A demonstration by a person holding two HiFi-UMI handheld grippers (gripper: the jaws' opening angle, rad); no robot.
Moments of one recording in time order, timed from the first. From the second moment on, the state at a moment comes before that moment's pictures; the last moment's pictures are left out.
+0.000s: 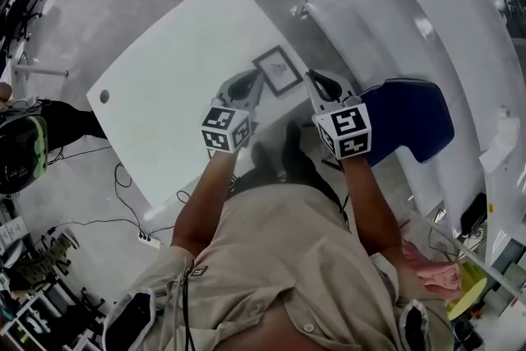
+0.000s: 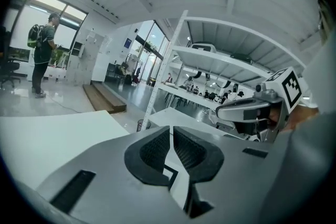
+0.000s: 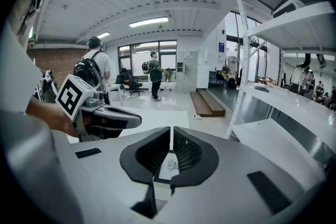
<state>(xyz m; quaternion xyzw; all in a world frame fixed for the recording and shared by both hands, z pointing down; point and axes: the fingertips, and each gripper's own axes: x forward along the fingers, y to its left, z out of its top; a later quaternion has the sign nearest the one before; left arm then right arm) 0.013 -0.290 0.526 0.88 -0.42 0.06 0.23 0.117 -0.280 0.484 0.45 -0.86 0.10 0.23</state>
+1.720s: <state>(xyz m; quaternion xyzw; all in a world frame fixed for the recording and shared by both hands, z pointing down) 0.033 -0.330 0.771 0.71 -0.49 0.18 0.47 0.116 -0.377 0.757 0.25 -0.85 0.27 0.37</state>
